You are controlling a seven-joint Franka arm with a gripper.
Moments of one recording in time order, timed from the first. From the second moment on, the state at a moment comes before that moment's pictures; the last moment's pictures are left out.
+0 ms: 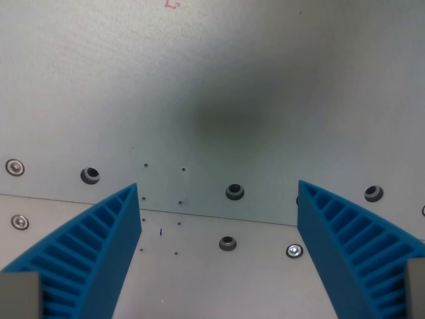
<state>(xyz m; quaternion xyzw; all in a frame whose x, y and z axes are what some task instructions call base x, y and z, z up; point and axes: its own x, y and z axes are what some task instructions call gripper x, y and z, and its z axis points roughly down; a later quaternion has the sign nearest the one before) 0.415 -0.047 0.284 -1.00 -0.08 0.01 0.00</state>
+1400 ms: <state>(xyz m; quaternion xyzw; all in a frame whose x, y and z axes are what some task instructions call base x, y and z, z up) 0.415 -0.047 0.284 -1.00 -0.01 0.01 0.00</state>
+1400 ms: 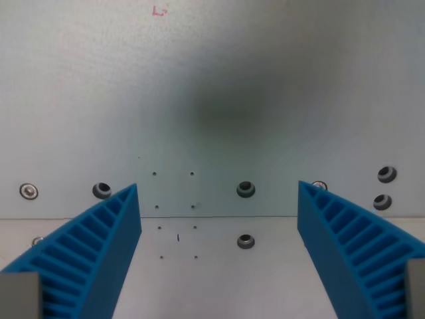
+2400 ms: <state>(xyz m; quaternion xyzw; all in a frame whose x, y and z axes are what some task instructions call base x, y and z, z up) 0.415 -0.046 0.284 -1.00 0.08 0.01 0.00</state>
